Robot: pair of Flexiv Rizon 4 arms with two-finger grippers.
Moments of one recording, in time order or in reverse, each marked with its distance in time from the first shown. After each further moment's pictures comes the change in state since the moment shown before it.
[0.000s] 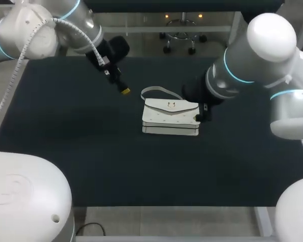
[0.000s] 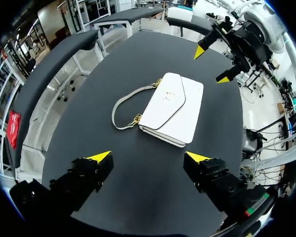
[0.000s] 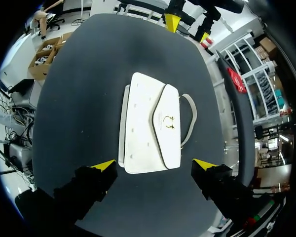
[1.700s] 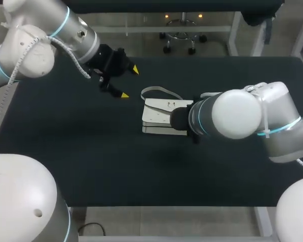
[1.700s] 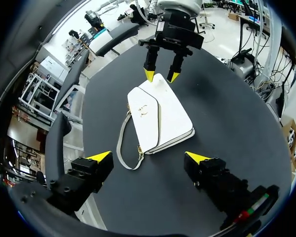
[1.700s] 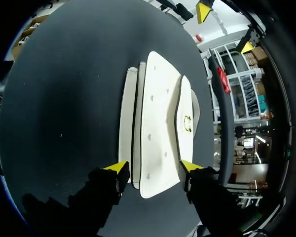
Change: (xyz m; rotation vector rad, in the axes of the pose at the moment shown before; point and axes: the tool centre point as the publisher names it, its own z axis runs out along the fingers) left arm 0.005 -0.026 0.014 0.174 -0.053 0.833; right arm 0.030 0.004 0.057 0.096 -0.244 -0.056
